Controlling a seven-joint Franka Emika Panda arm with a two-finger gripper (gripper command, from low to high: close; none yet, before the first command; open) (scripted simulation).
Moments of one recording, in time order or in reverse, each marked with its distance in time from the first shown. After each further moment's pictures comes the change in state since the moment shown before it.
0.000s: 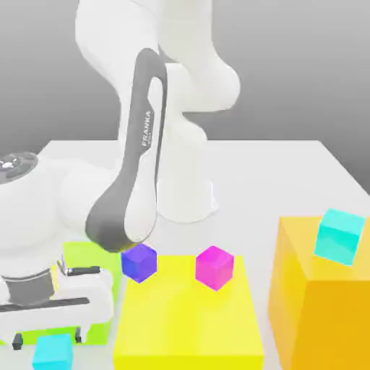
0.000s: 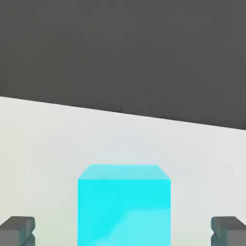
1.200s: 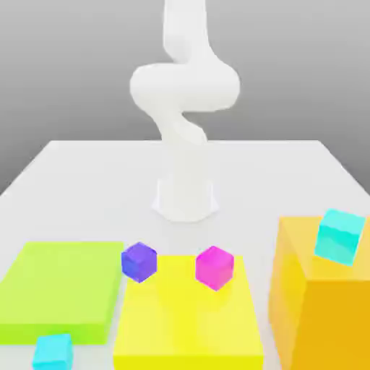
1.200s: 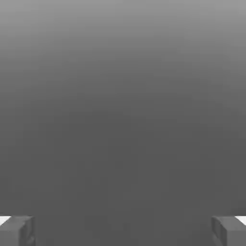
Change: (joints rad) arm 0.108 -1.252 0.224 -0.058 -0.342 -0.419 0.753
